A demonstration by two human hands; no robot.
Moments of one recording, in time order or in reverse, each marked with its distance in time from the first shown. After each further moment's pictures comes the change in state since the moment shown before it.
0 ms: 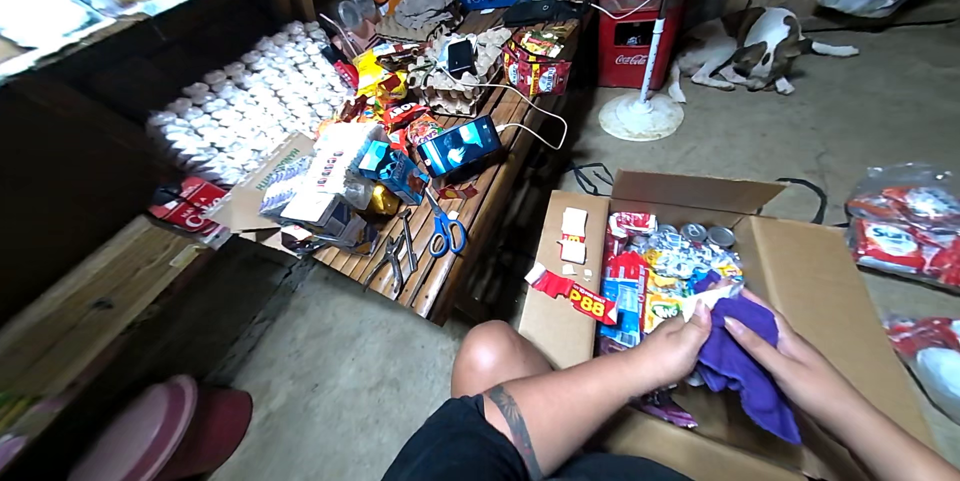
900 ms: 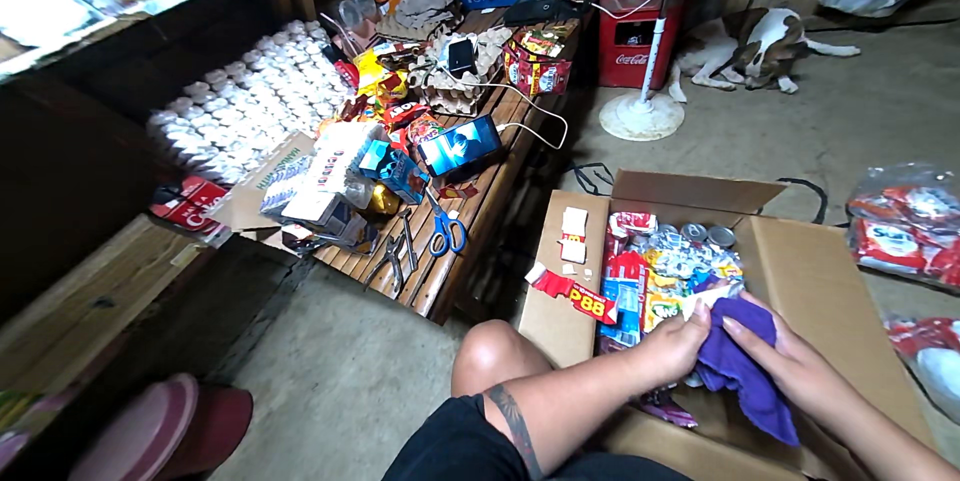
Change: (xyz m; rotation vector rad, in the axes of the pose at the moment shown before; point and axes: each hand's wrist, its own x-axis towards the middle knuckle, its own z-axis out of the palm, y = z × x) left_hand -0.009 0.023 0.005 0.013 0.030 -0.053; right_hand 0.000 0.003 -0.001 -0.069 -0.004 0.054
